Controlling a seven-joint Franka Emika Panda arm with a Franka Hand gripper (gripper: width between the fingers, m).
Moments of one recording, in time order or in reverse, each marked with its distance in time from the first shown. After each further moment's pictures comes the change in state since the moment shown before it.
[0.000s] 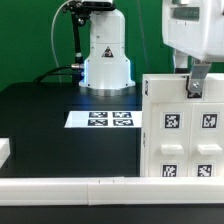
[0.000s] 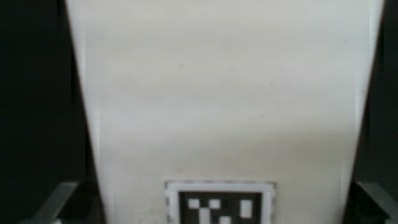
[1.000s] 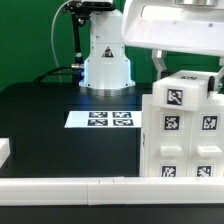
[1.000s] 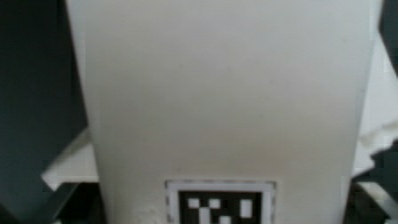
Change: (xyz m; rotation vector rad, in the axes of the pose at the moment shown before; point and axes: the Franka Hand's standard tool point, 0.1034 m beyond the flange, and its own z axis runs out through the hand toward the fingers) arm 0.001 -0.004 0.000 -0.004 0.034 -0.900
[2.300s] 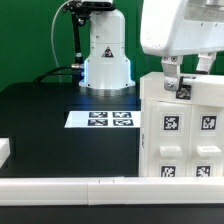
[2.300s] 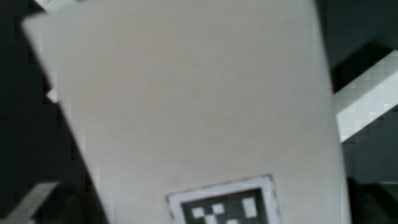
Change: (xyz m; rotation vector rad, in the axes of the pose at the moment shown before) arm 0.003 -0.001 0.000 -0.009 0.003 -1.530
